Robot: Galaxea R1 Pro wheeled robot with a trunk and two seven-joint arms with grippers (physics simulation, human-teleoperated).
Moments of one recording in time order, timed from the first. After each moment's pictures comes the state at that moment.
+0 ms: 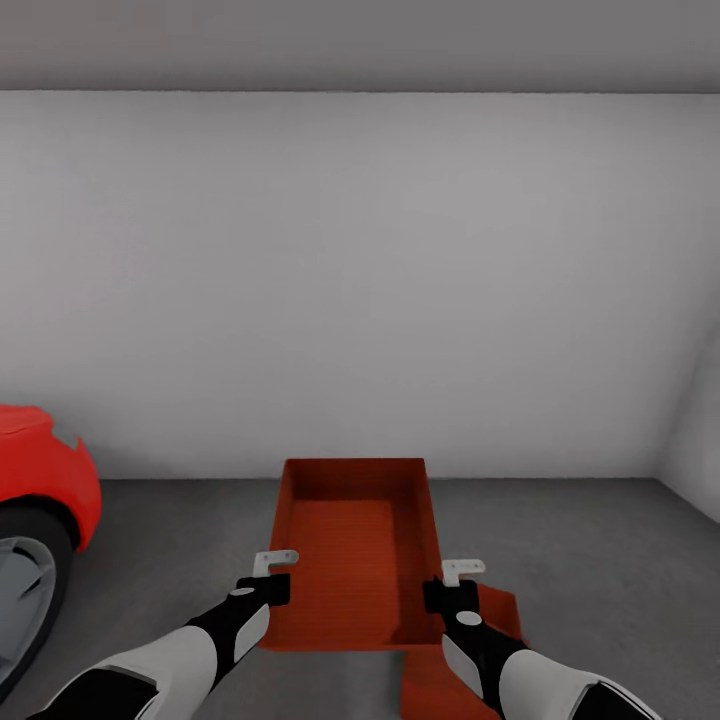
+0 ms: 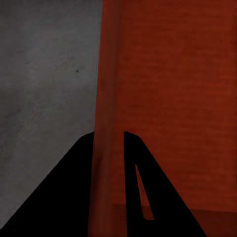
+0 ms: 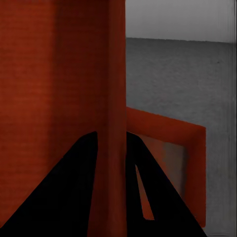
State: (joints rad) left arm -0.75 -0.09 -0.19 -0.08 0.25 -0.02 0.15; right arm -0.70 0.11 0.70 -0.08 -0.61 -0.22 -0.24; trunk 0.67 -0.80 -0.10
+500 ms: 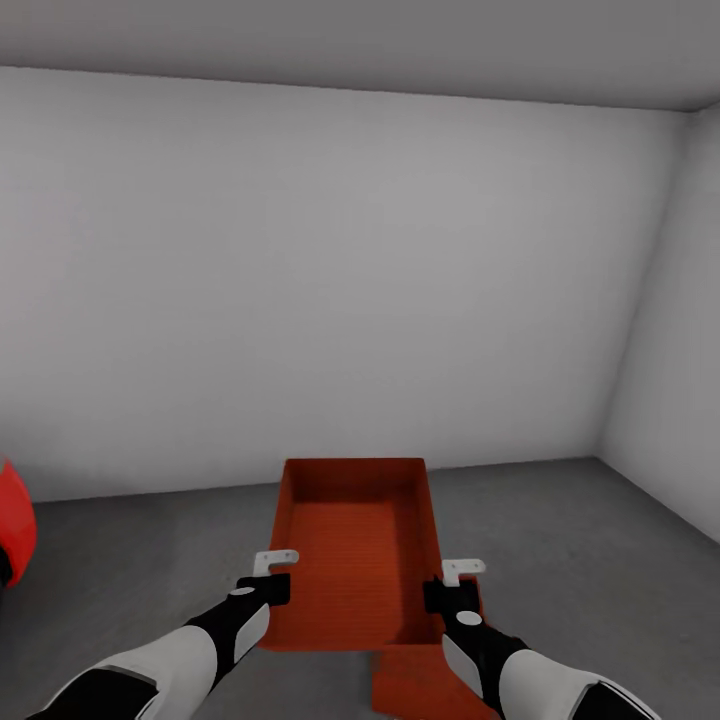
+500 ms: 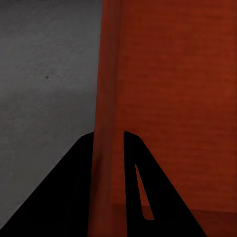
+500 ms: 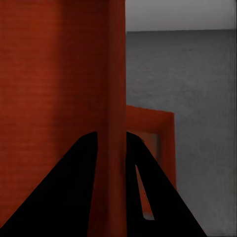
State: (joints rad) left arm -0.75 -0.09 -0.19 -0.08 0.25 -0.02 0.15; right arm -0.70 0.11 0.70 -0.08 -0.61 -0.22 -0.24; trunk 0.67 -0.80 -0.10
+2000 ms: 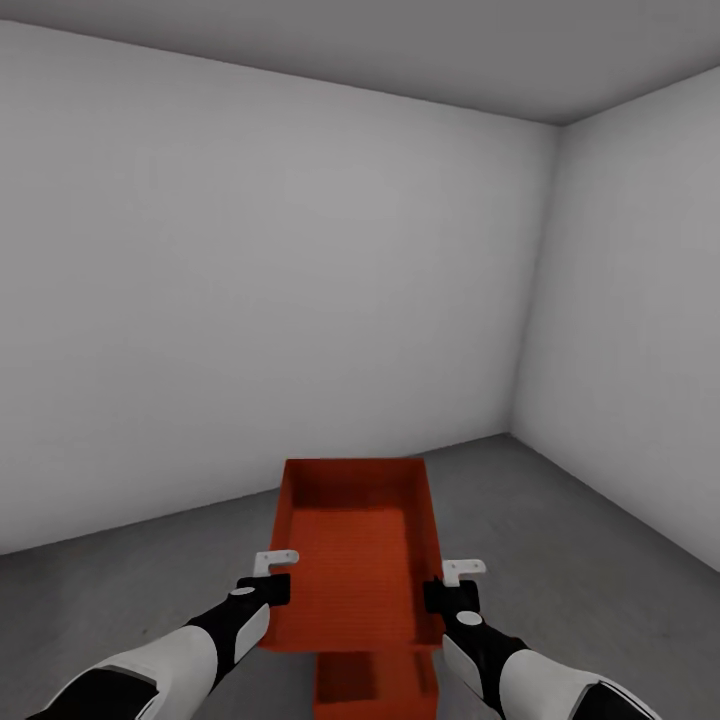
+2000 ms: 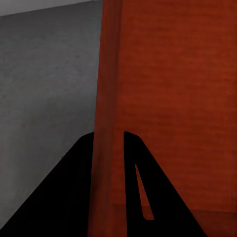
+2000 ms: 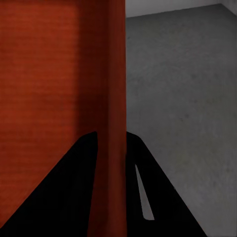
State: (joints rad) left arm -0.75 -0.09 -0.19 -0.08 0.25 -0.02 0.15; right arm -0.70 0.11 0.70 -0.08 -0.61 -0.22 -0.24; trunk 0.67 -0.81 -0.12
